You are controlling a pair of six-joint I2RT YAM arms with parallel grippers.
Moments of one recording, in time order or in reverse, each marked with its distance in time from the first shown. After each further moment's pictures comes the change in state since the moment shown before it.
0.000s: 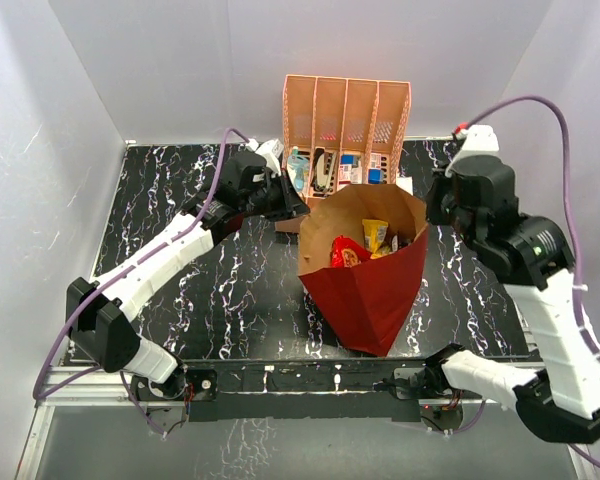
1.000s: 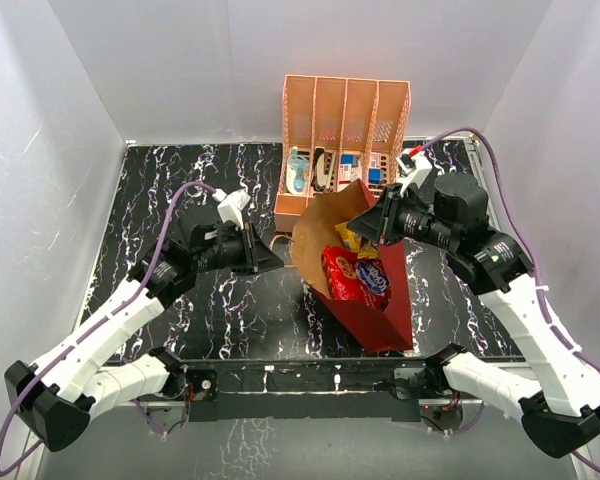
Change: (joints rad) left arm -0.001 -0.481 -0.417 -0.028 0.200 -0.070; right arm 0.000 -0.031 -0.327 0.428 -0.770 0.158
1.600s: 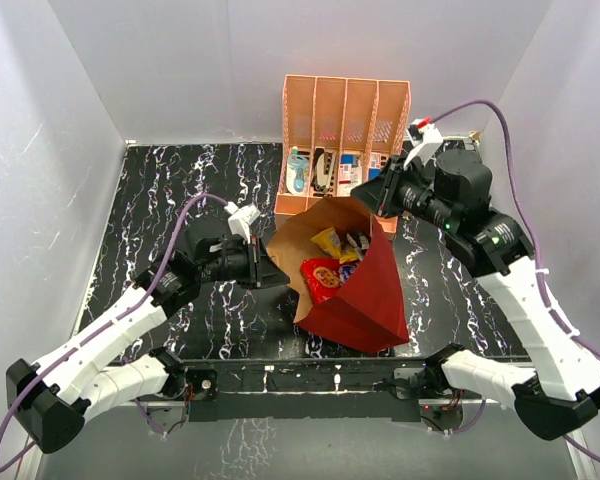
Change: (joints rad) left arm -0.038 -0.043 -0.106 0.072 0.070 0.011; right arm -0.001 0.063 0.108 0.067 0.136 0.020
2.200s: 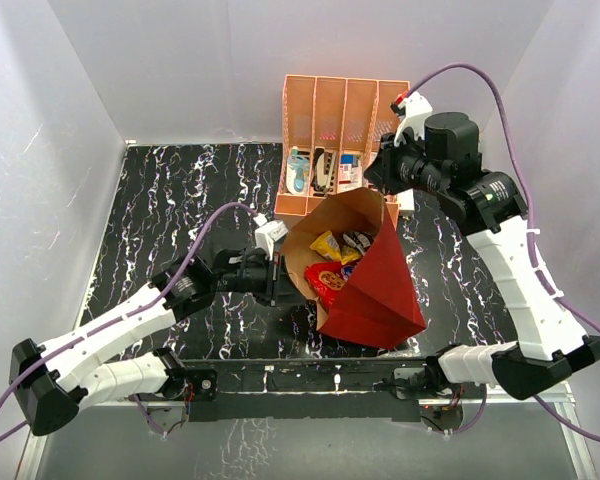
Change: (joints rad) left arm -0.175 0.052 0.010 0.029 0.013 0.033; right arm -0.063 0.243 0.329 -0.275 0.104 -0.338
